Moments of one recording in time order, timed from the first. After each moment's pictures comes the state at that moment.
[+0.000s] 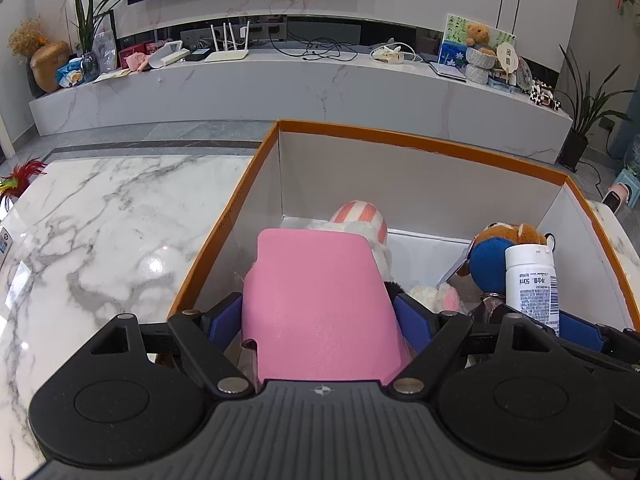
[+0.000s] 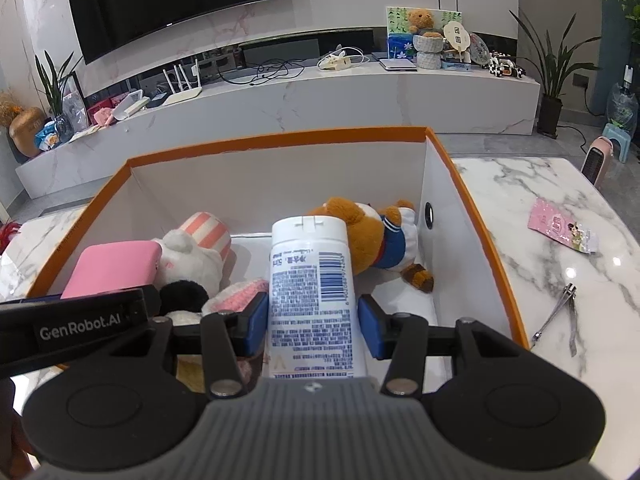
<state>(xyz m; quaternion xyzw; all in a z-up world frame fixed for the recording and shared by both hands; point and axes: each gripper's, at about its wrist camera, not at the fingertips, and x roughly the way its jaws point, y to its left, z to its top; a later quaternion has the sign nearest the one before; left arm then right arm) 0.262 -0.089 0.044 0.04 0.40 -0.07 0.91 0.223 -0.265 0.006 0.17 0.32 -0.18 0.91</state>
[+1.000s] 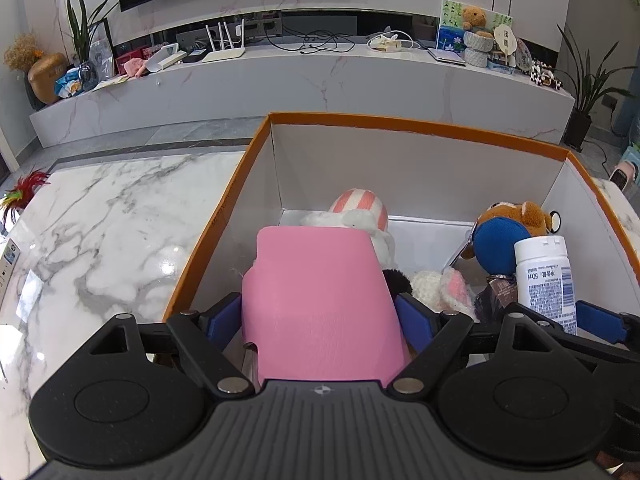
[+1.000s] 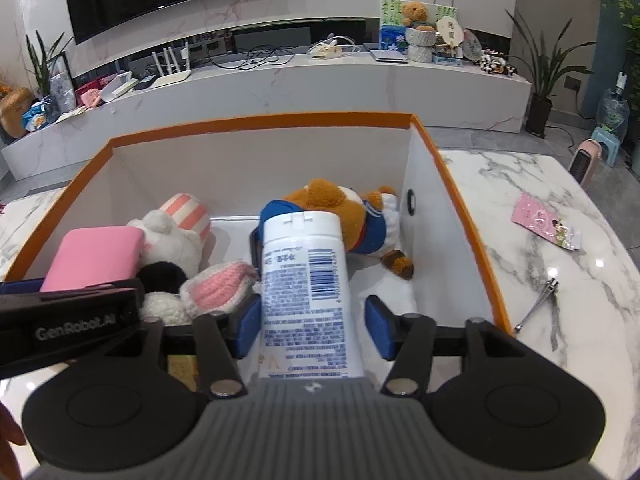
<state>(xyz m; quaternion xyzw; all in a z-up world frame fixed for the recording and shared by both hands) 0.260 -0.095 0.041 0.06 0.41 -0.06 0.91 0.222 -0.268 0.001 0.15 0.34 -0.19 0.91</state>
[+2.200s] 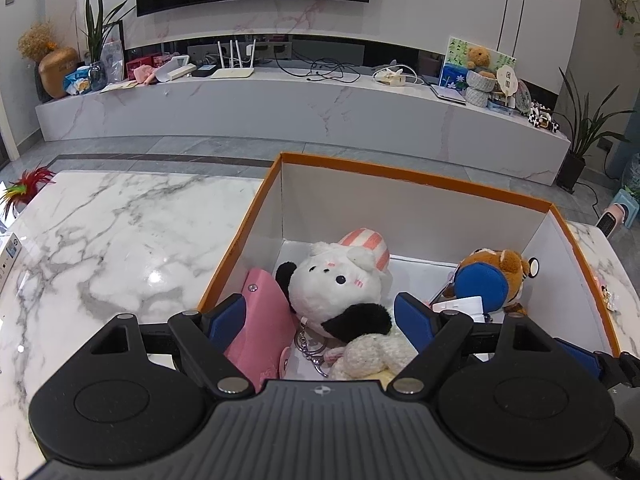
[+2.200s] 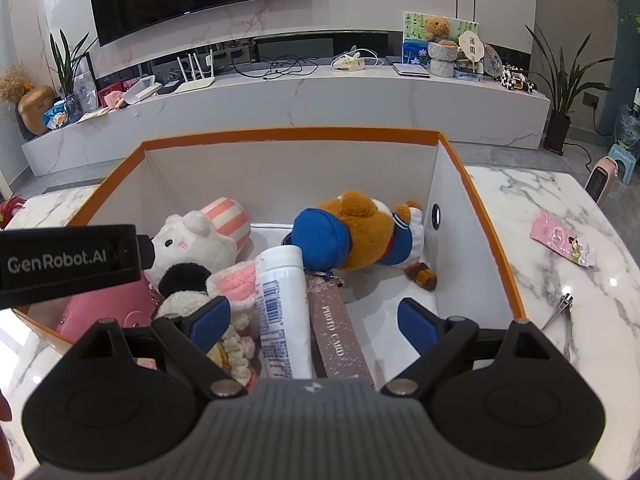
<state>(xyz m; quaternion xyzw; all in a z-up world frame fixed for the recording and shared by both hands) 0.251 -0.084 0.065 0.02 0.38 -0.07 0.92 0.219 -0.253 0.008 0.13 0.33 -0.15 0.92</state>
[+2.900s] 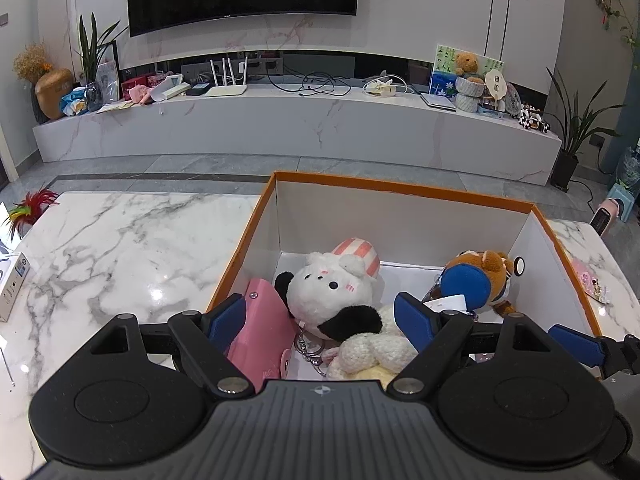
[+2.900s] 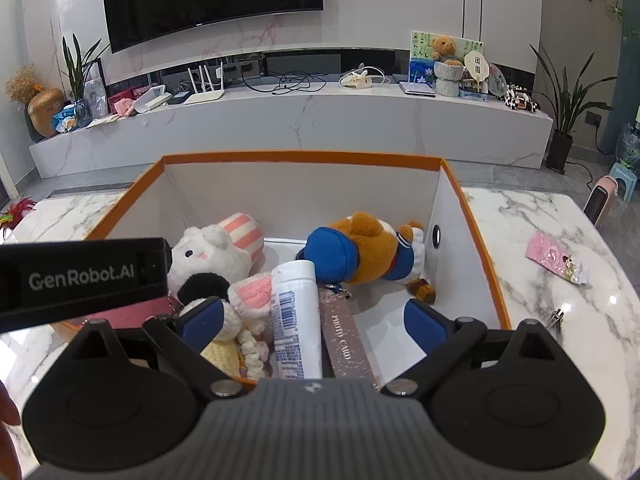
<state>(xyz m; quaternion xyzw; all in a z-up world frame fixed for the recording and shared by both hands) 0.233 -0.087 0.079 0.04 0.36 -0.08 0.93 0.205 -0.243 0.025 0.11 0.32 -0.14 0.93</state>
